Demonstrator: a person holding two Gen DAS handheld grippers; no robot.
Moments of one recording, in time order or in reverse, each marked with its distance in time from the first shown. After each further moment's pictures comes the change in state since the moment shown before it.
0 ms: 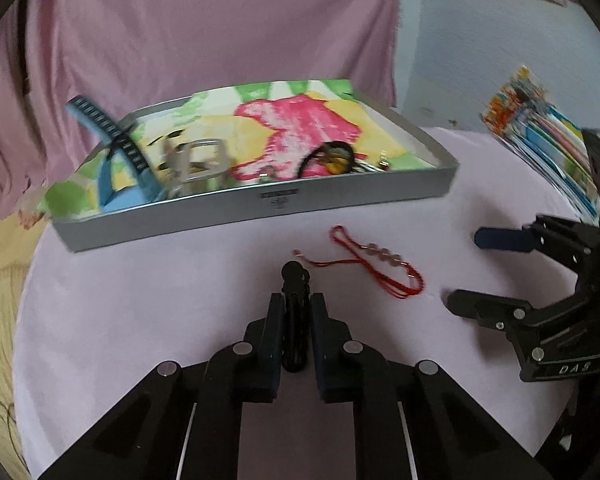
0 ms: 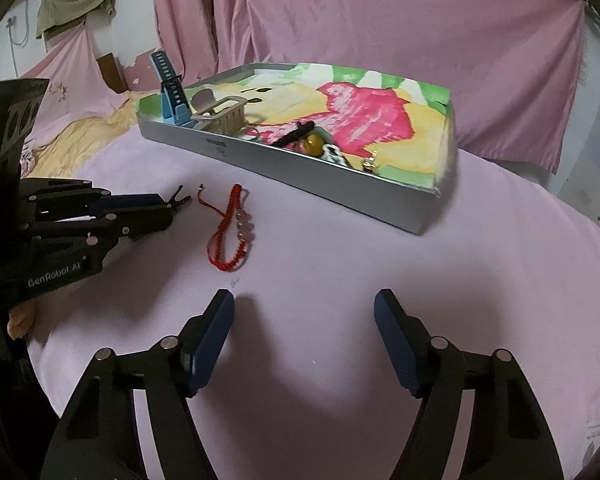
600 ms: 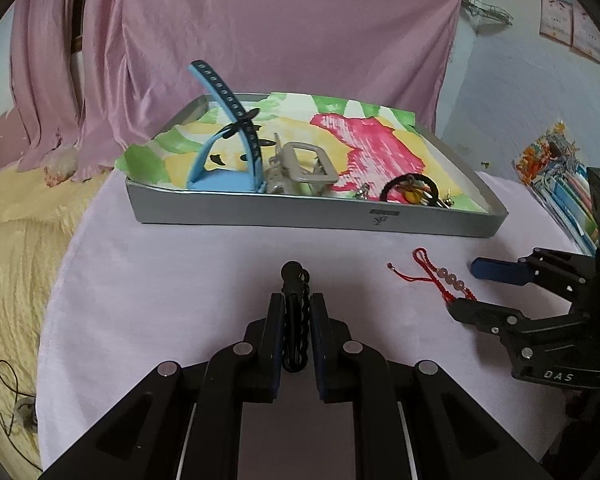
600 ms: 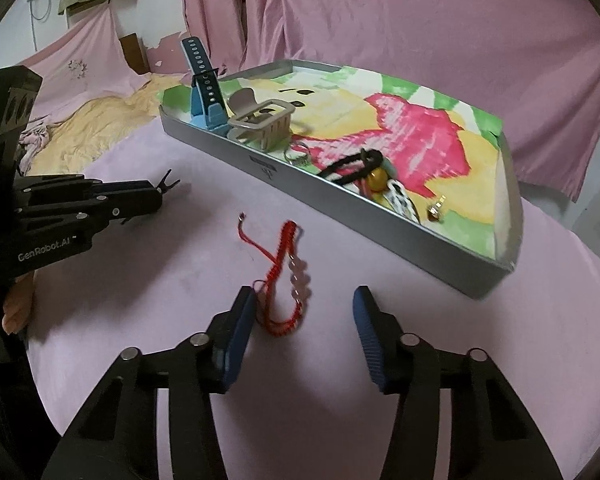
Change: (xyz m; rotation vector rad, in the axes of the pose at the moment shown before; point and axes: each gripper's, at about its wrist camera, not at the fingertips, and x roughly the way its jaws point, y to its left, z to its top) left arm -0.011 0.058 -0.007 -0.173 -0.042 0.029; right arm 0.020 0.034 0.032 -0.091 0.023 0.048
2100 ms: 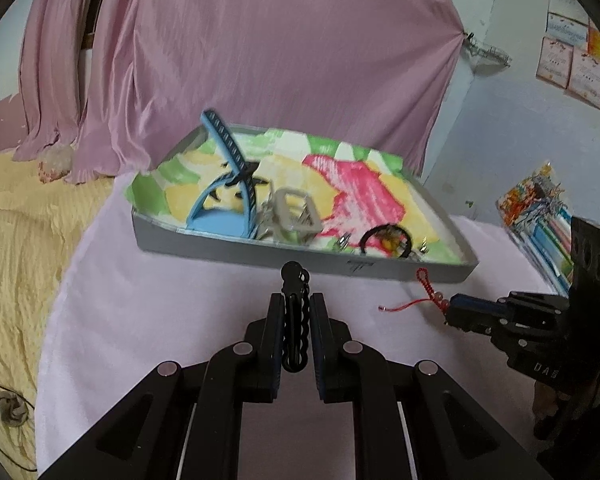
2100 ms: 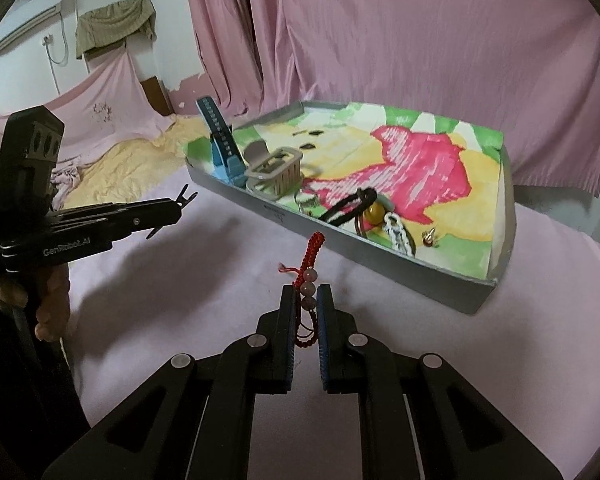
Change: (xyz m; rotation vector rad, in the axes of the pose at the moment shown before) left arm -0.025 0.001 0.013 -0.081 -0.108 -0.074; right arm -0.027 -0.024 -0.002 0.070 -0.135 0.139
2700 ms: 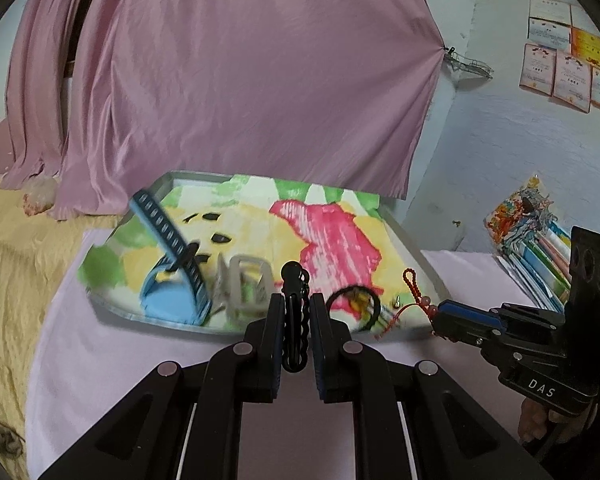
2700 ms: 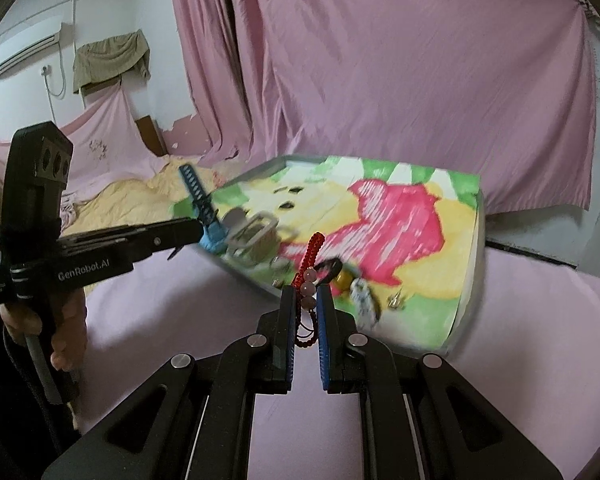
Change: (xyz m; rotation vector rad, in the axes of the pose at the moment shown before) left arm 0.020 -0.029 0.043 0.041 -0.084 -0.039; right arm -0.012 -0.023 0.029 0.038 -0.154 -0.027
